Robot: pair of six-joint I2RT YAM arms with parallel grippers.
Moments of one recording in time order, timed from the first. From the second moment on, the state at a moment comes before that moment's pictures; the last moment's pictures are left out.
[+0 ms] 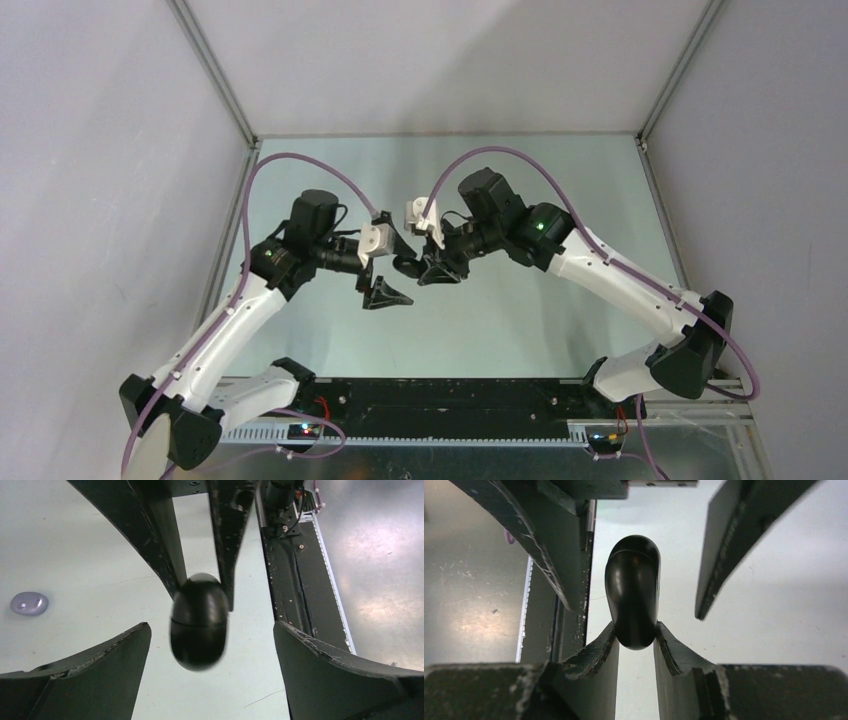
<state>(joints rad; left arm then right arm) -0.49 1.03 1.01 -0.60 1.05 0.59 0.89 1.43 1.45 -0.67 -0.65 -0.40</state>
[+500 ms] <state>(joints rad) -0.35 0.91 1.01 -0.51 0.92 0.52 0.60 1.48 1.42 -0.67 -0.72 -0.42</state>
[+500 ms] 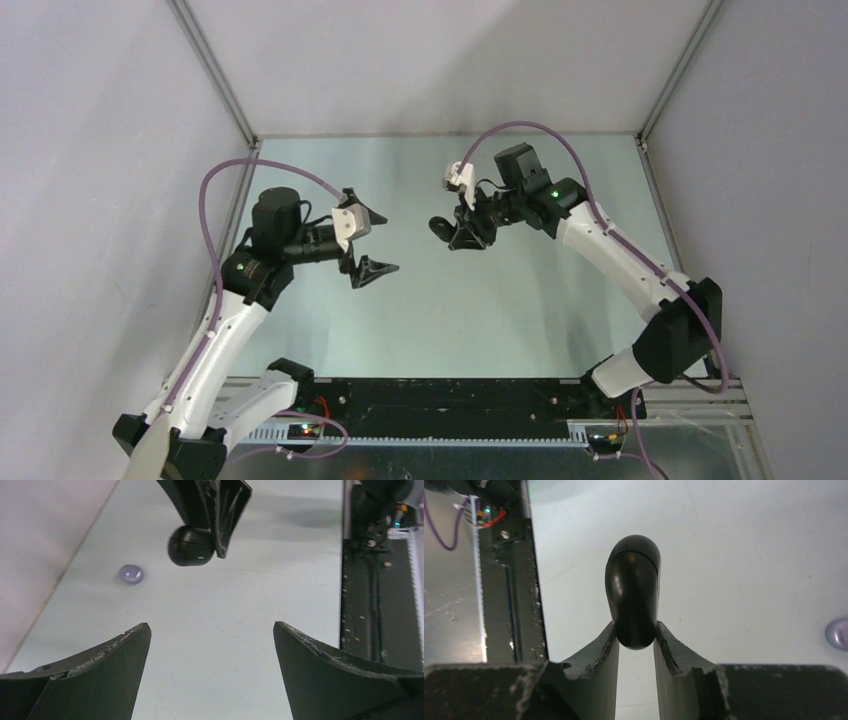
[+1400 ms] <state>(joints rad) -0.34 0.91 0.96 -0.36 0.77 0.41 0.46 2.26 1.98 -0.80 -0.55 -0.07</state>
